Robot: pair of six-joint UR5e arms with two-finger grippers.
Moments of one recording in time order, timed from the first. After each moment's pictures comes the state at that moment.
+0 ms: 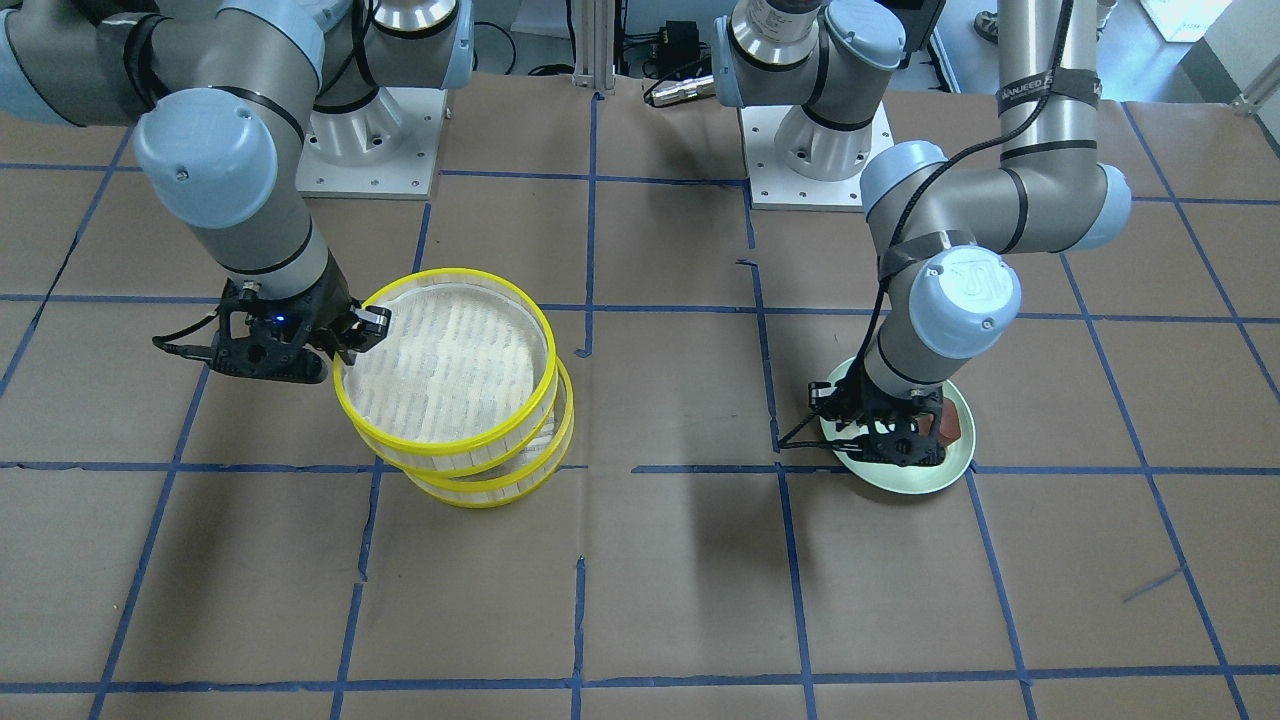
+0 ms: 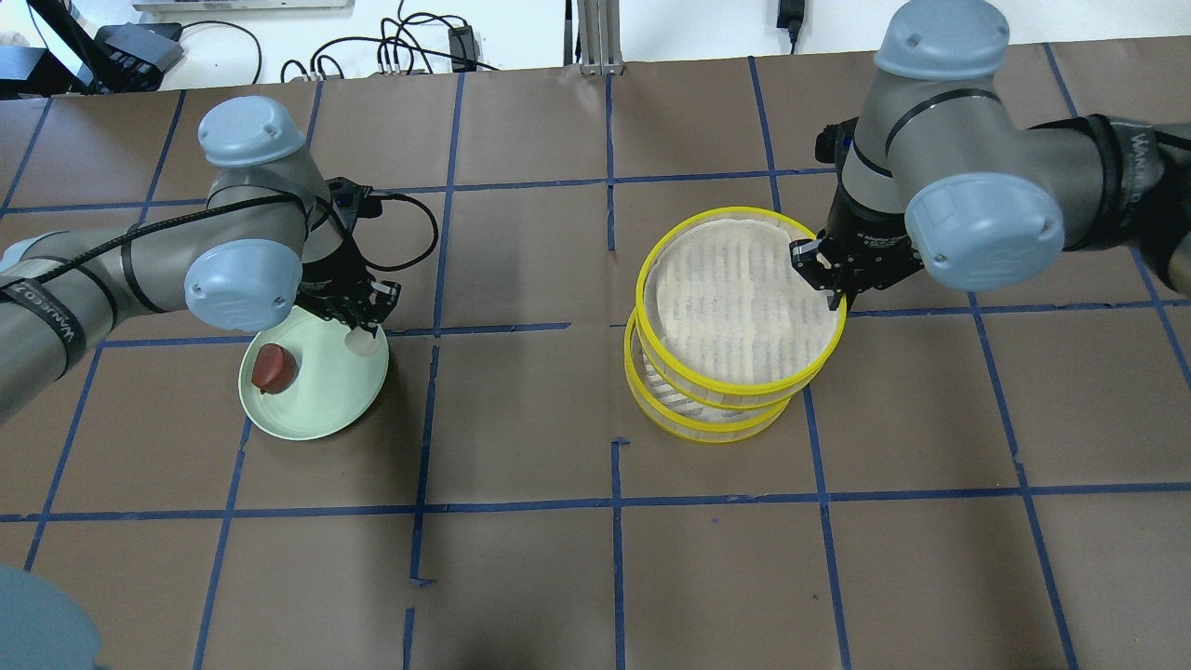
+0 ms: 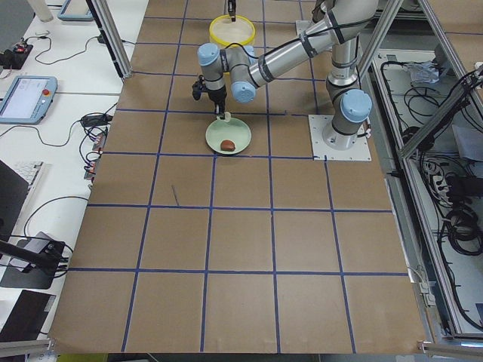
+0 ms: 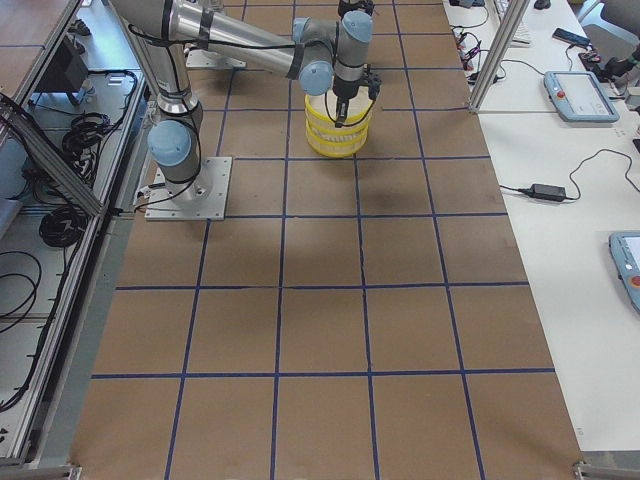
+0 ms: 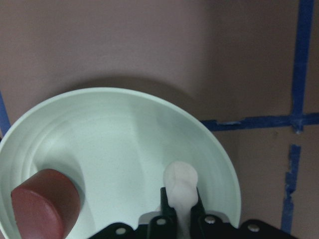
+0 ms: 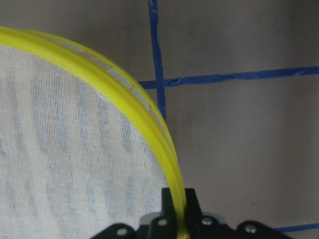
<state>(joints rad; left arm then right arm) -1.51 -1.87 -1.87 -1.09 1.62 0.15 1.56 -1.45 1.80 -1.83 -1.62 0.06</state>
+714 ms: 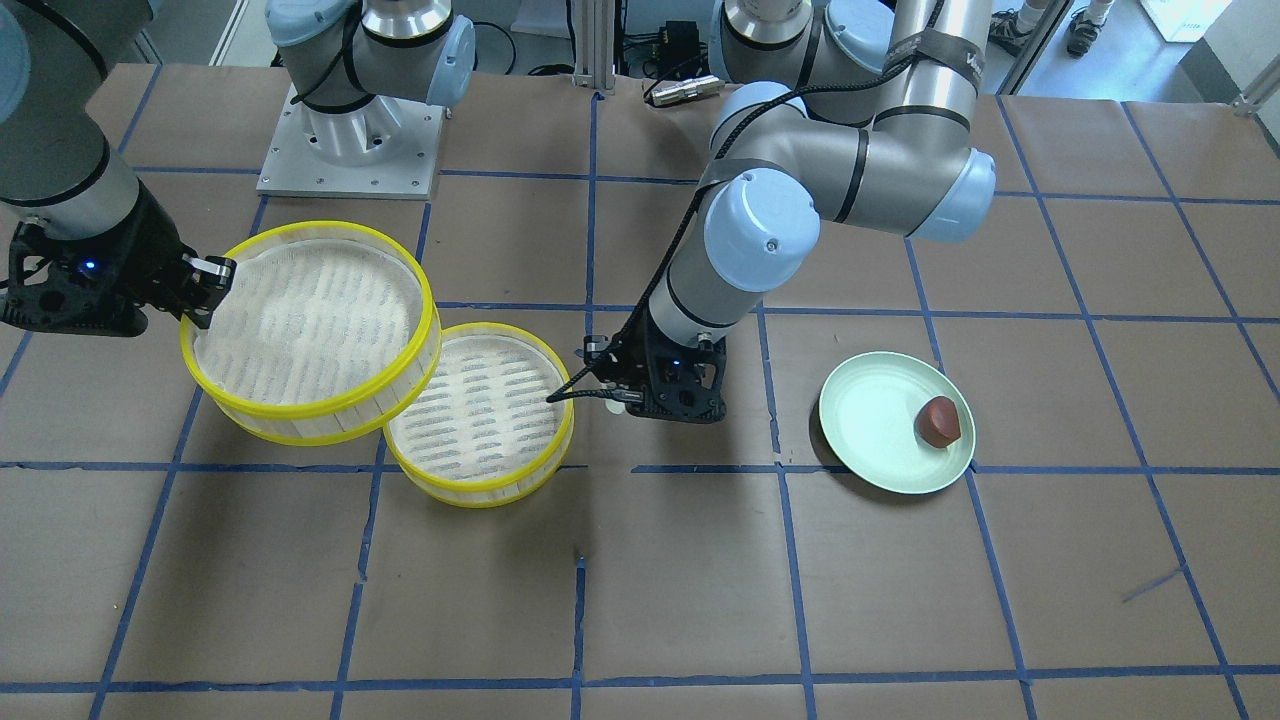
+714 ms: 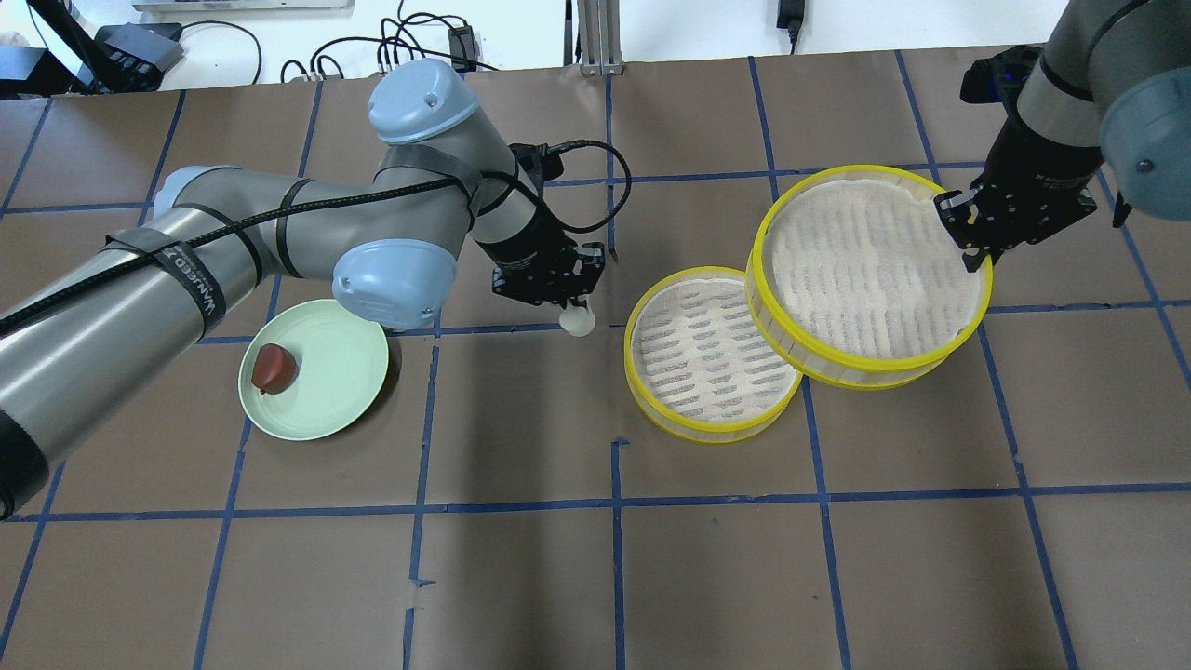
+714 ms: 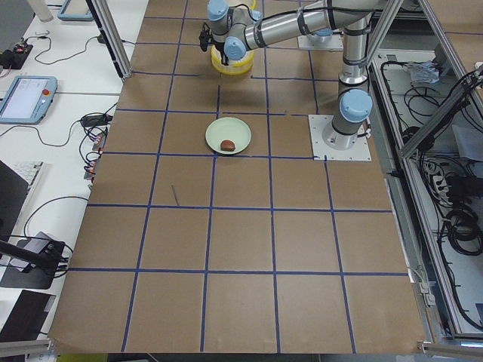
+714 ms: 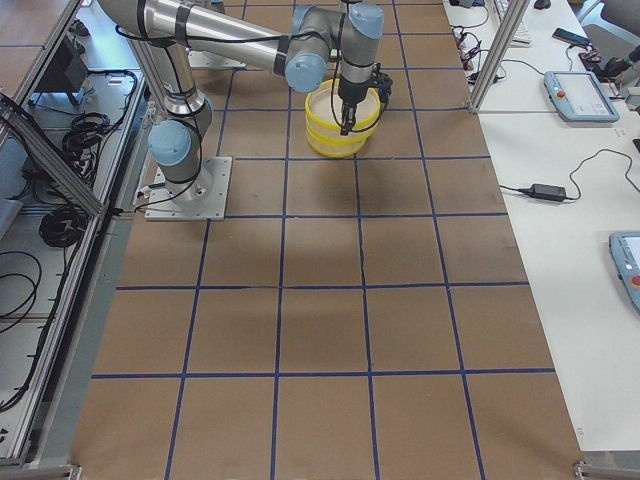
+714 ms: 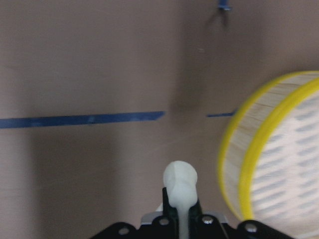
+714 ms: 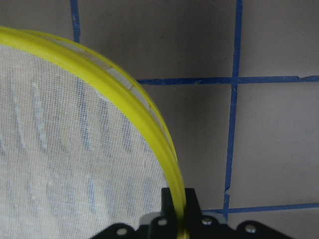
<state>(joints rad) -1.81 -1.89 -1.74 -1.08 1.20 -0.28 1.35 -1.53 1.73 -1.69 -1.65 -0.20</state>
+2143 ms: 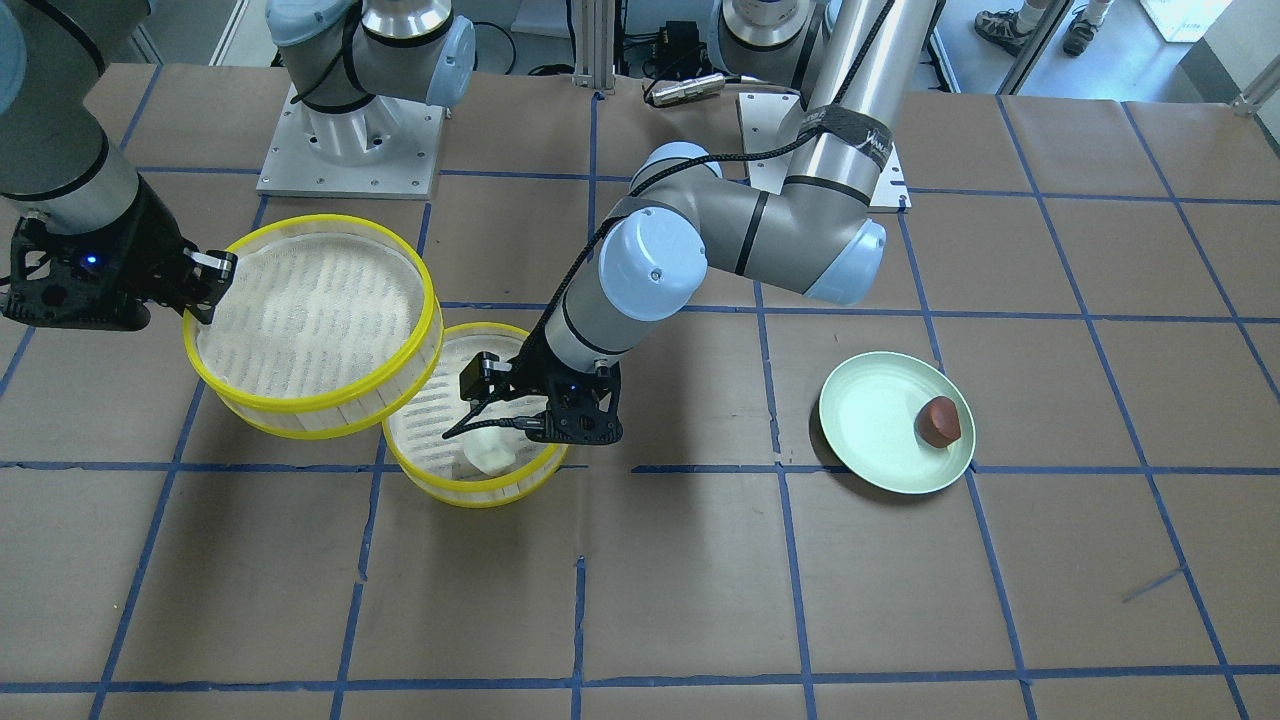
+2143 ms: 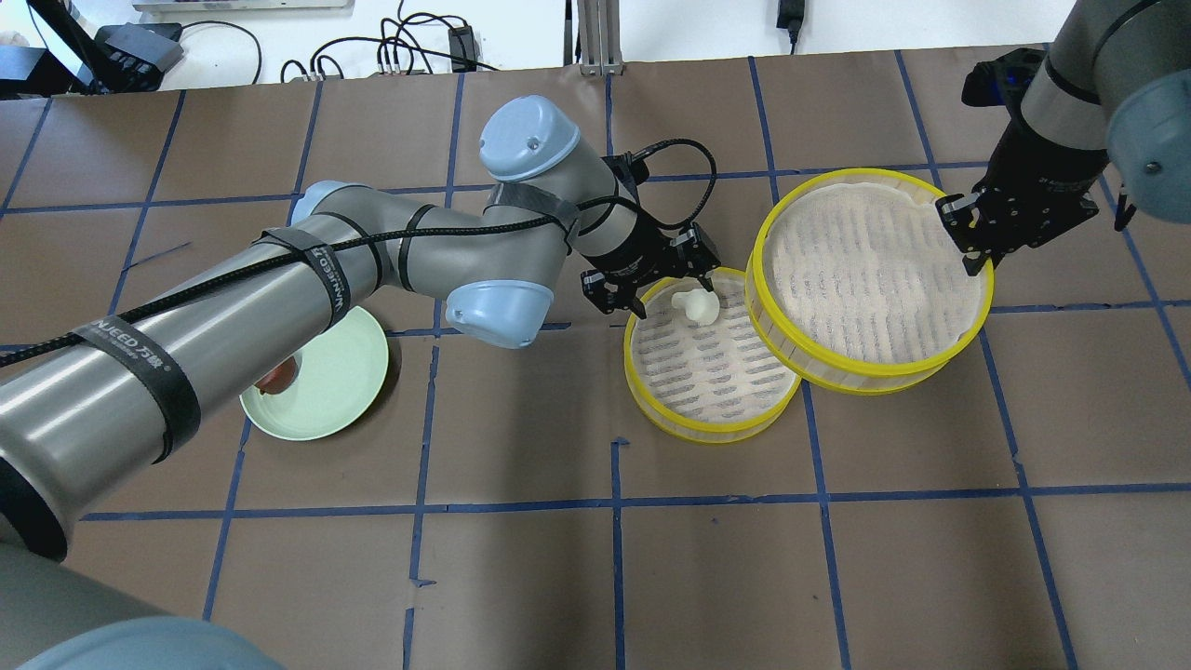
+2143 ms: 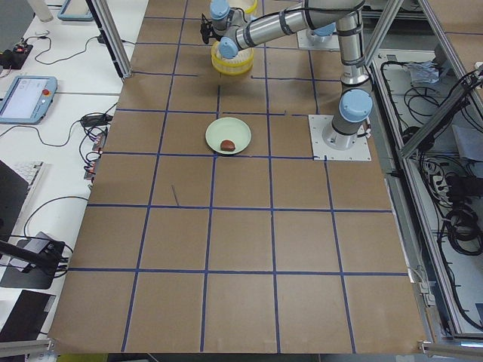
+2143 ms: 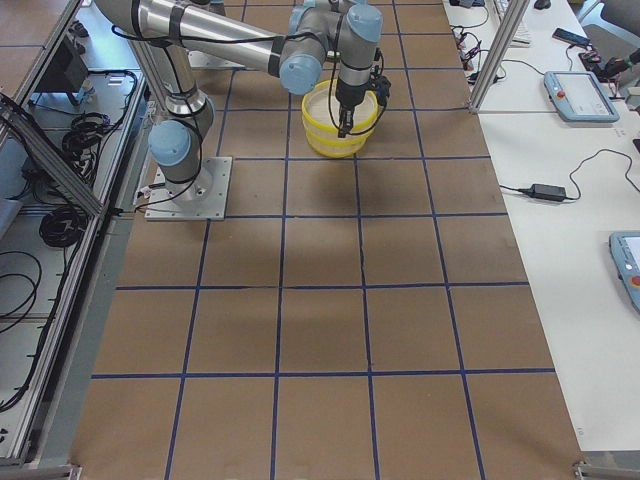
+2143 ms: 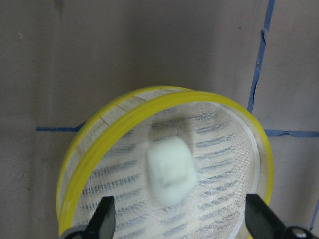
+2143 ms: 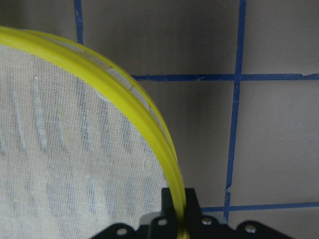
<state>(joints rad) -1.92 -2.03 -1.69 -0.84 1.13 -0.53 1.36 -1.53 1.73 -1.69 -1.64 -0.21</state>
